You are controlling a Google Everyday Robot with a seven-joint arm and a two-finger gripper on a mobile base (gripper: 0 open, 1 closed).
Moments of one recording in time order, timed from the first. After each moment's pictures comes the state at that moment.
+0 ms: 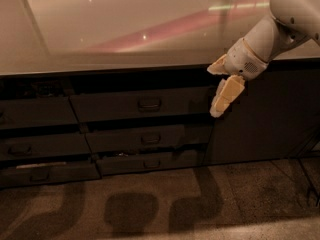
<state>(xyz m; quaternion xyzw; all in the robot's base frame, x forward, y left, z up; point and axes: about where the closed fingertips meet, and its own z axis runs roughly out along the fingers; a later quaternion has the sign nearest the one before) 0.575 -0.159 0.847 -0.62 0.73 0.18 0.21</state>
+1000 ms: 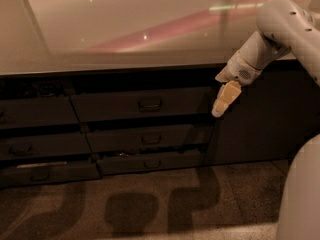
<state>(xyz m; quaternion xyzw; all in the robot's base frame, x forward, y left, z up) 0.633 -0.194 0.780 -0.58 0.78 0.15 0.16</state>
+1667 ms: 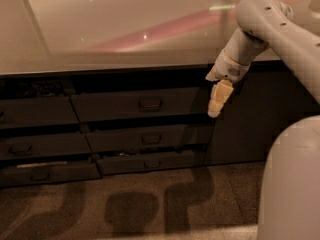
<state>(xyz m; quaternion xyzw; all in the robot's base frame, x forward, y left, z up) 0.635 -0.182 0.775 -0.63 0.76 0.13 0.11</state>
